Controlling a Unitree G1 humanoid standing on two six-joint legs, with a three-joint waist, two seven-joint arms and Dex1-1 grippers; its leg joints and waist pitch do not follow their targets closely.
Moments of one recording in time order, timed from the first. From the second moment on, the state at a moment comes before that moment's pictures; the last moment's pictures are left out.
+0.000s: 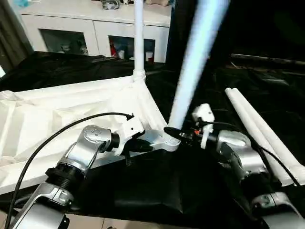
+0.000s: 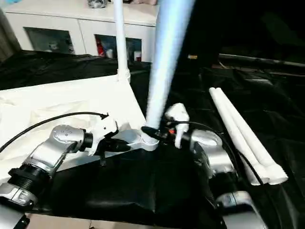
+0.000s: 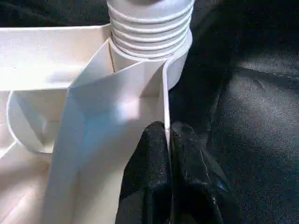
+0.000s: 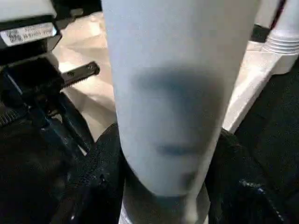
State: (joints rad) left arm -0.56 0.38 -0.32 0.50 -0.01 0.22 -1.09; right arm -0.51 -0.26 0.12 0.61 0.20 0.03 0.97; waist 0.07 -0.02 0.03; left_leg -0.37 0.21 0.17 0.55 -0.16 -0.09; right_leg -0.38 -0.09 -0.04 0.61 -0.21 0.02
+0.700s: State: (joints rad) left arm -0.51 0.44 -0.32 0.42 -0.03 0.22 -1.19; right arm -0.51 -0.26 0.14 0.63 0.21 0.01 1.13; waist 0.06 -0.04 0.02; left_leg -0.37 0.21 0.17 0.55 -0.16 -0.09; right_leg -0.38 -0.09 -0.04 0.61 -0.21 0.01
